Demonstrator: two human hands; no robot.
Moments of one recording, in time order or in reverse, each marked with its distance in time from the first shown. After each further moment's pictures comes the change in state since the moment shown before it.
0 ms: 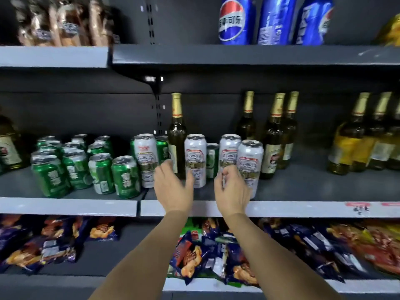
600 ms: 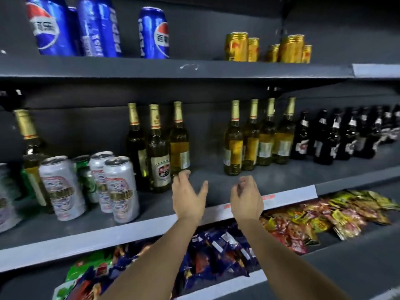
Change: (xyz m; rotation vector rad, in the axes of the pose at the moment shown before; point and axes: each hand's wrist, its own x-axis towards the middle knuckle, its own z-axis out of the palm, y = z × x) left_hand -0.139 0.245 0.184 -0.296 -0.465 -0.025; right_hand 0.078 0.265 -0.200 -0.119 0.130 0.311
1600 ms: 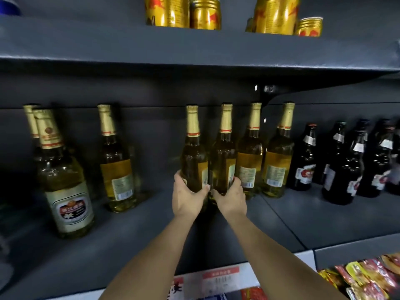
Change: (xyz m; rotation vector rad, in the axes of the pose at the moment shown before) left_hand 0.115 0.042 0.236 -0.166 -0.035 -0.271; right_hand 0.229 0.126 0.073 0.033 -0.387 0.193
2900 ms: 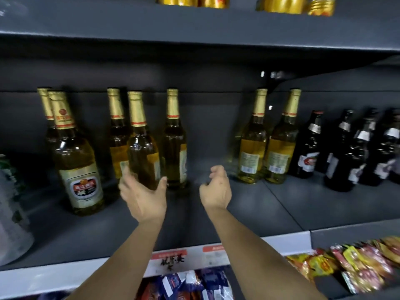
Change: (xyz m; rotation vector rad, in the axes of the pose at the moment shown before) left_hand -0.035 -0.021 -0.086 0.140 0.505 0.049; right_hand -0.042 -0.022 0.028 0.055 0.075 -0.158
